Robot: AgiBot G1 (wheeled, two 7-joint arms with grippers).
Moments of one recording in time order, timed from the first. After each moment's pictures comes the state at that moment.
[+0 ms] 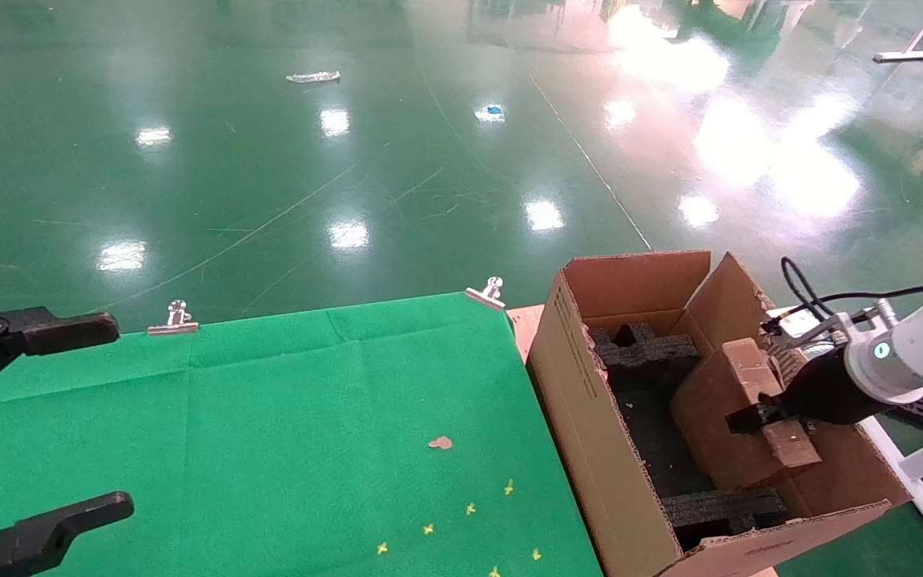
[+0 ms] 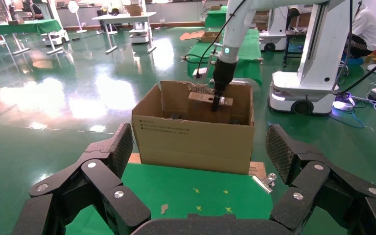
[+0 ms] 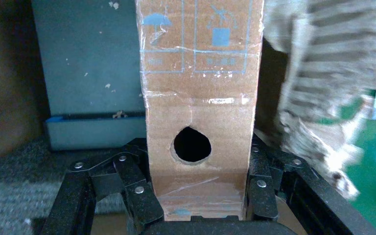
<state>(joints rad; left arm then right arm) -1.08 0.61 0.29 -1.28 0.72 1.49 -0.18 1.77 -0.63 -1.59 0.46 -1.44 -1.10 1.11</state>
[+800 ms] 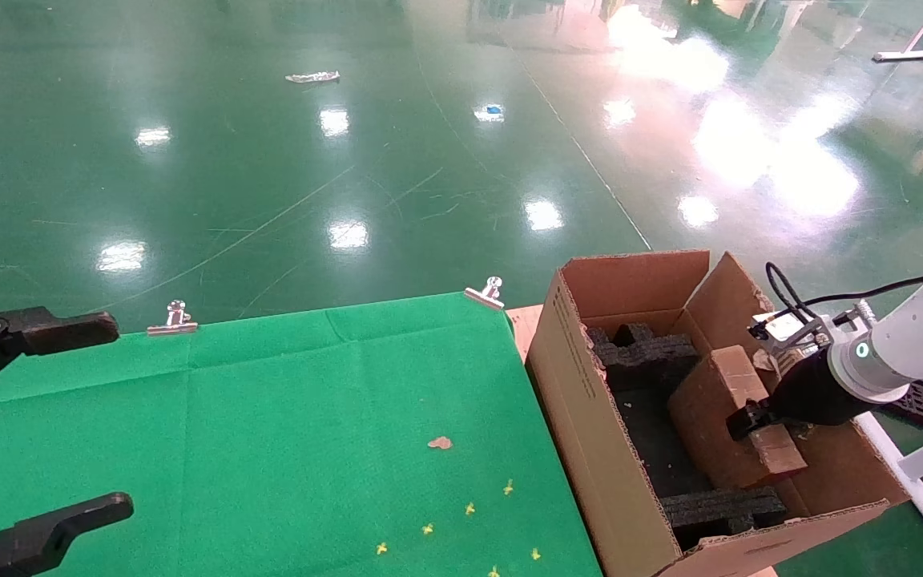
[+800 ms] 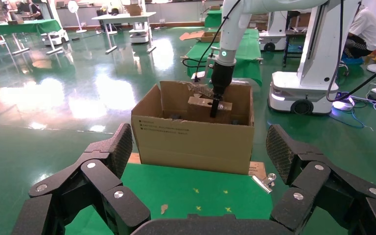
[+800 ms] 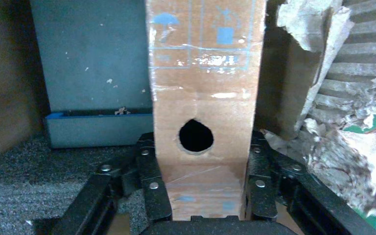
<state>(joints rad) -1.08 0.60 0.30 -1.28 0.72 1.49 -0.18 1.75 -0.73 -1.59 0.26 -1.41 -1.13 1.00</state>
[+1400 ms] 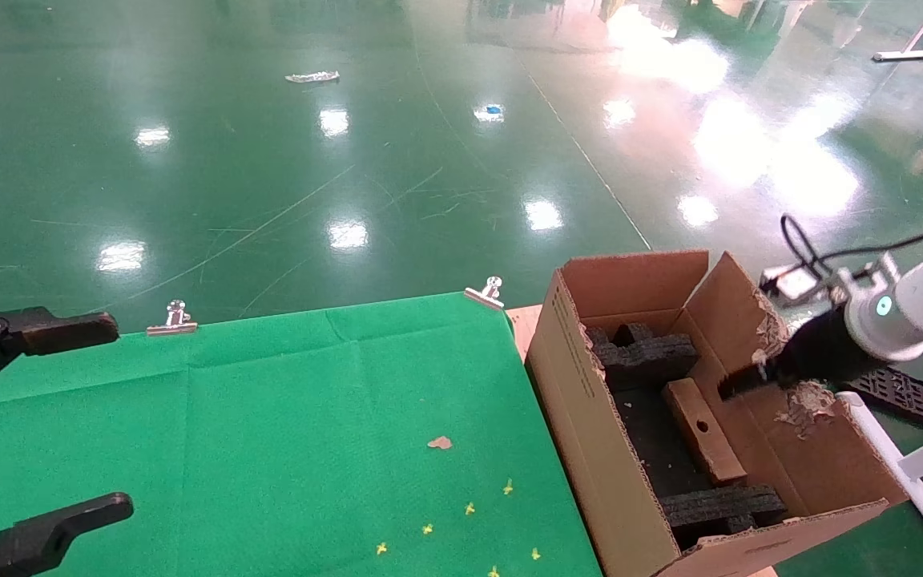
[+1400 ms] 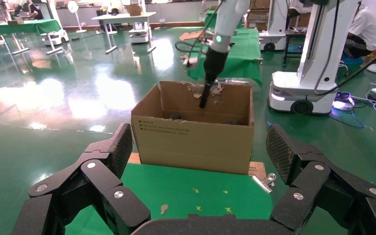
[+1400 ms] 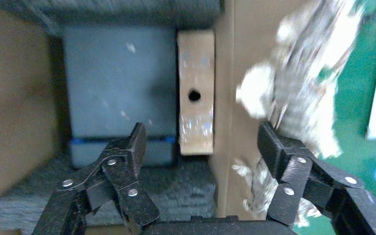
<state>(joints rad) -1.08 0.60 0.30 -1.28 0.72 1.49 -0.18 1.90 -0.72 -1.57 0.26 -1.41 -1.17 0.94</state>
